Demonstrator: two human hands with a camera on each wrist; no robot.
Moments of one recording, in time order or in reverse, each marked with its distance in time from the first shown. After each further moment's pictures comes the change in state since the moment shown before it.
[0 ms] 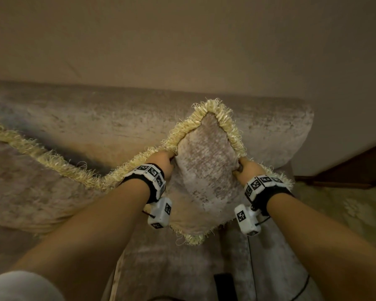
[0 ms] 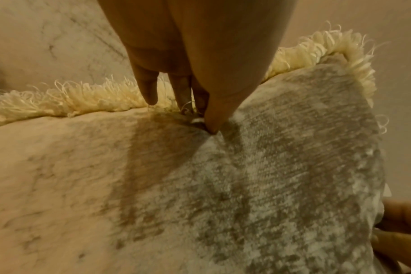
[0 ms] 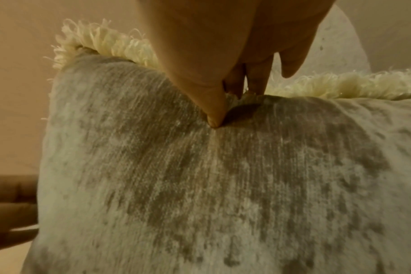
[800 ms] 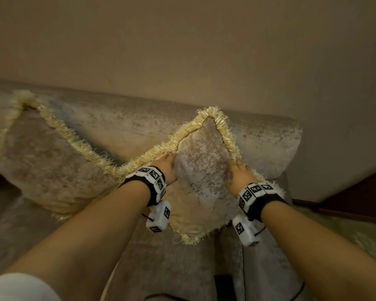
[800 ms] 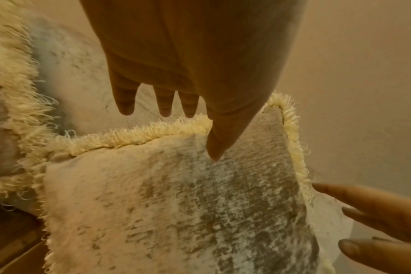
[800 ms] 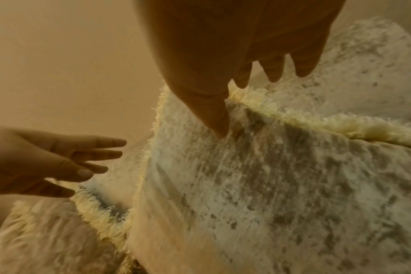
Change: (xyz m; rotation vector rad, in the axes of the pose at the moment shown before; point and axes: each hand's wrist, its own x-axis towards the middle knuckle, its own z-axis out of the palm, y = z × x) left_hand -0.095 0.028 -0.011 0.075 -0.109 -0.093; right_hand -0.066 0.011 -0.006 -0.195 -0.020 -0.209
